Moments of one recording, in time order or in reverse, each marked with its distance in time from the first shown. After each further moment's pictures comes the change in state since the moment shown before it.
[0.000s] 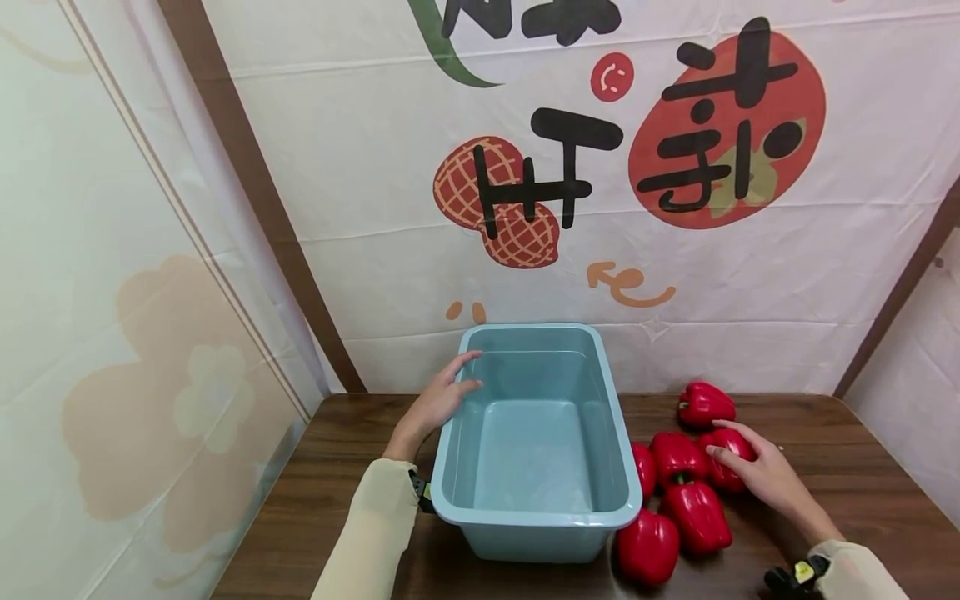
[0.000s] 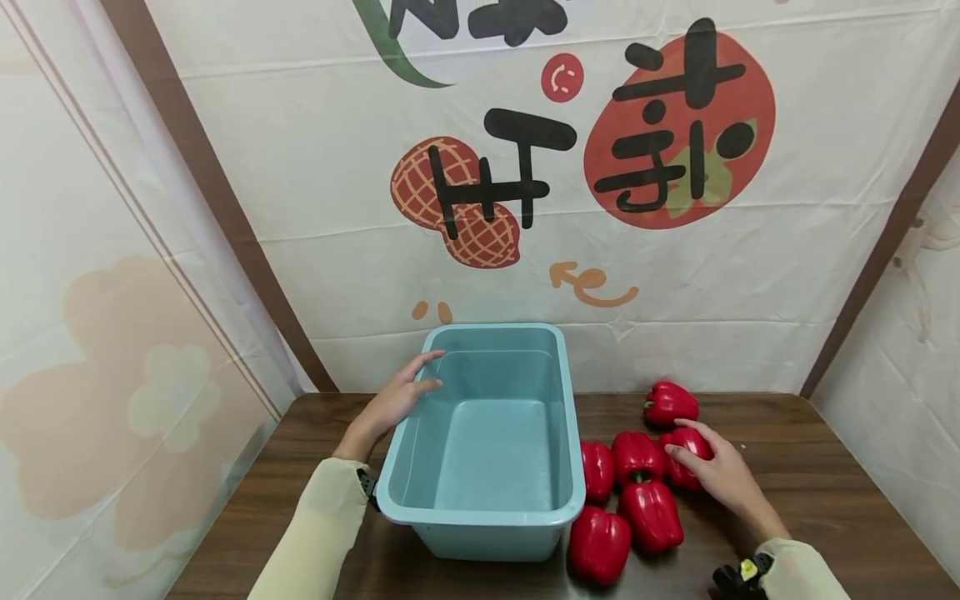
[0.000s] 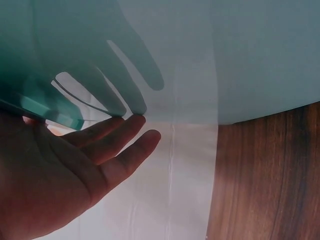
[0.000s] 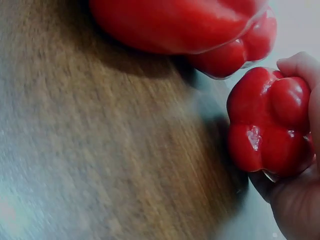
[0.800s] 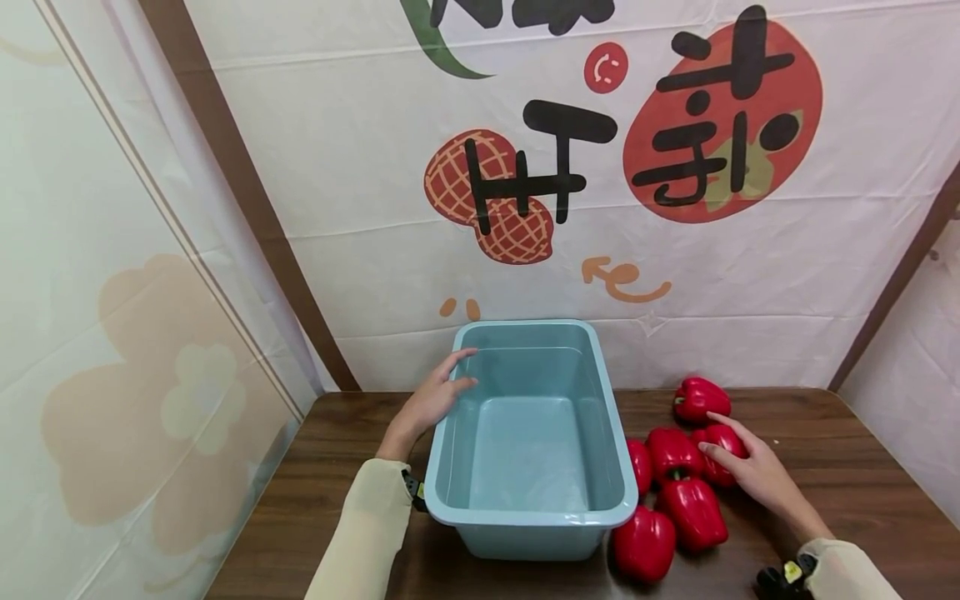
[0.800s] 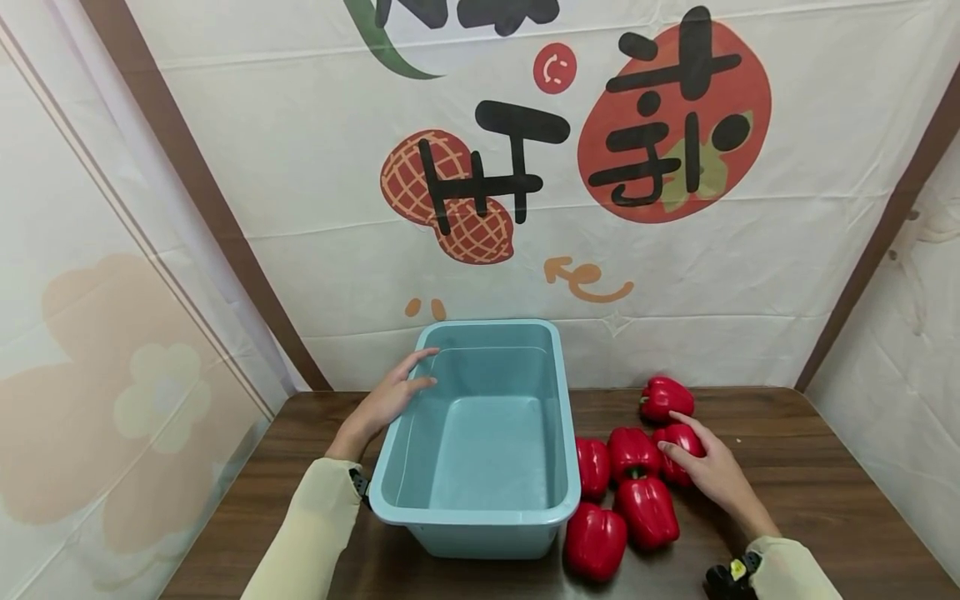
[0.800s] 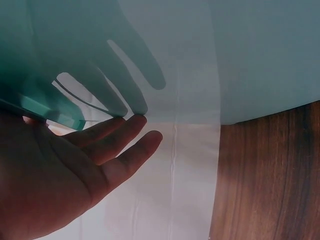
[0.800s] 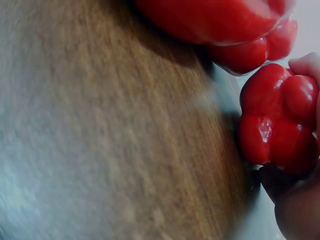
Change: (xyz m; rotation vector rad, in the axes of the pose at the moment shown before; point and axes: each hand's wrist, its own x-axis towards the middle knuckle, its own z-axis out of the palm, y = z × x) left_hand 0.002 0.002 -0.001 -0.001 -0.027 -0.011; right_hand -0.002 0.002 0.007 0.057 -0.009 0.018
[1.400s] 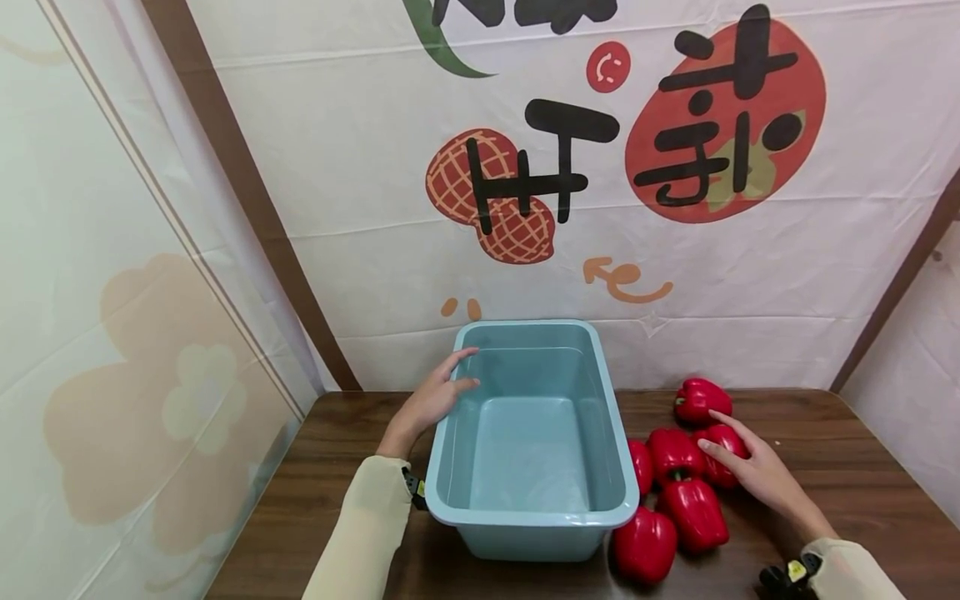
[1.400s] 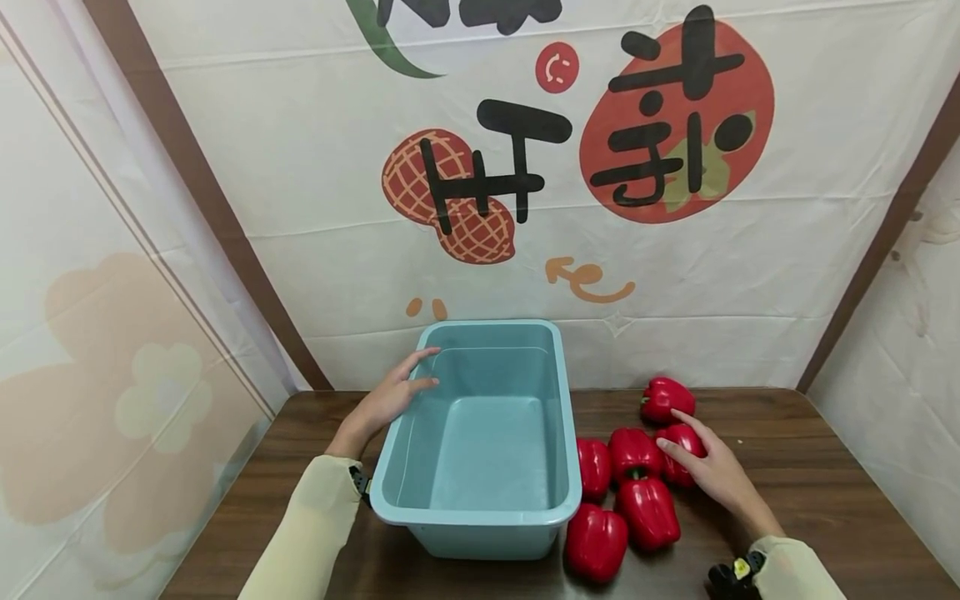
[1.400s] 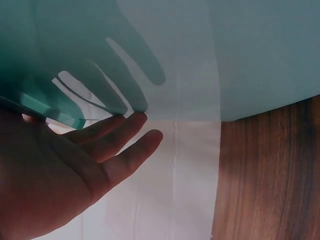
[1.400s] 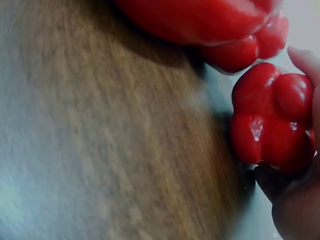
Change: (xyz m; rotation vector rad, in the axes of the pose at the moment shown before) left_hand 0.000 -0.001 0.000 0.004 -0.004 -0.014; right_hand 0.004 0.001 -0.004 -0.017 -0.067 0.025
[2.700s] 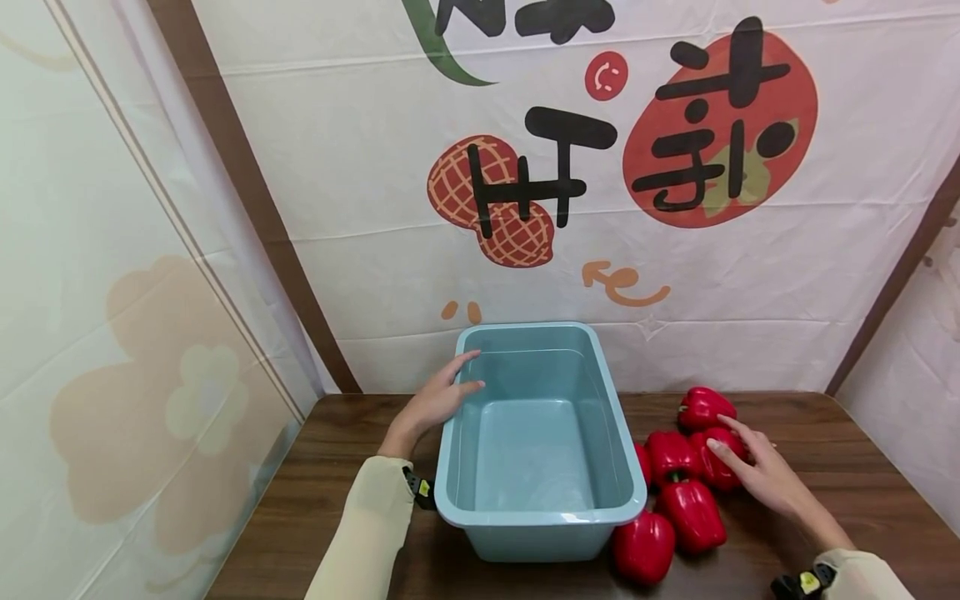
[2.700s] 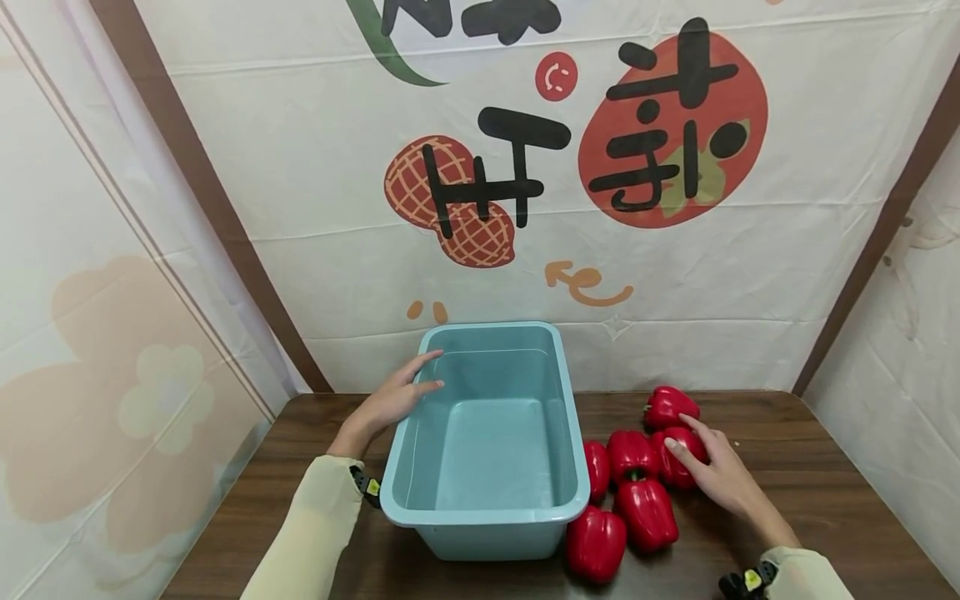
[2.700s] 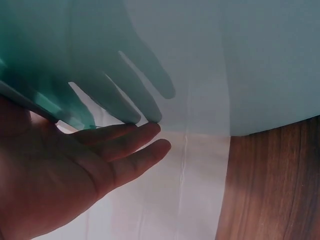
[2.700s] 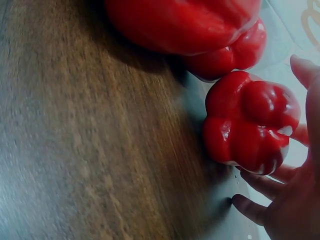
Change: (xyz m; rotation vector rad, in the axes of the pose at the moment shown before) left_hand -0.004 0.010 0.003 0.064 0.008 -0.014; right_hand -0.011 -0.004 -0.009 -0.115 0.036 -0.097
